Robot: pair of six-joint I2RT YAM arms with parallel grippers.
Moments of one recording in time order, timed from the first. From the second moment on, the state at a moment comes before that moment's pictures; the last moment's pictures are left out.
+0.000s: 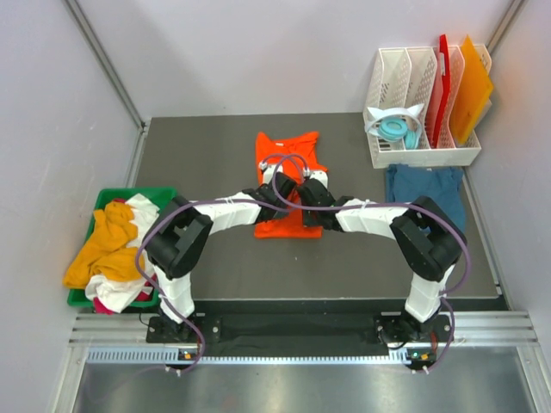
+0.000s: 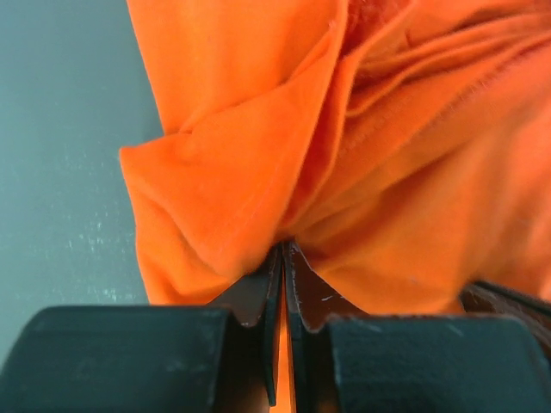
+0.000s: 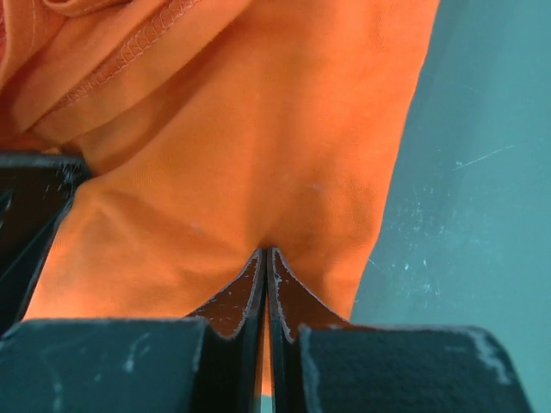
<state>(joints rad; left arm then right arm) -0.71 1.86 1.15 -0.23 -0.36 -0.63 0.75 1.80 1.03 -0.13 0.27 0.53</state>
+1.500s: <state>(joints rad) -0.47 1.92 1.44 -0.29 -0.42 -0.55 0.76 1.74 1.12 -0.23 0.38 0.47</state>
